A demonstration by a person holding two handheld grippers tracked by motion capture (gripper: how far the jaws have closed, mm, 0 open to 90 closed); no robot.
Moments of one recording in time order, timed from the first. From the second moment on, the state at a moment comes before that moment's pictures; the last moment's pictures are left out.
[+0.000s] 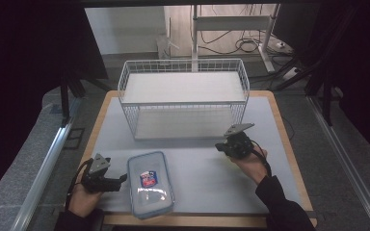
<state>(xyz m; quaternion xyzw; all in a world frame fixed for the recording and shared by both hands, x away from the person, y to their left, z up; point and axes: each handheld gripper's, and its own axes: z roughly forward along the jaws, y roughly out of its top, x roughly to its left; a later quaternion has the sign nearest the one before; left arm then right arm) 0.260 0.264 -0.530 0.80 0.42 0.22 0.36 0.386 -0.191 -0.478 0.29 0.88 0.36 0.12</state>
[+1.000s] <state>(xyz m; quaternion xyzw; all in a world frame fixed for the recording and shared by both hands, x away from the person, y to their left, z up) 0.227 0.253 -0.521 0.84 0.38 0.11 0.37 0.345 -0.229 -0.468 0.31 0.86 0.39 0.14</state>
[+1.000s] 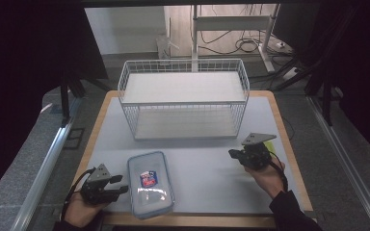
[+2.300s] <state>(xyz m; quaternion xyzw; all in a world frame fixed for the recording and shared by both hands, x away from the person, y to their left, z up) 0.230 0.147 -0.516 0.88 0.25 0.01 0.40 0.284 -0.218 -0.478 0.28 0.88 0.39 0.08</state>
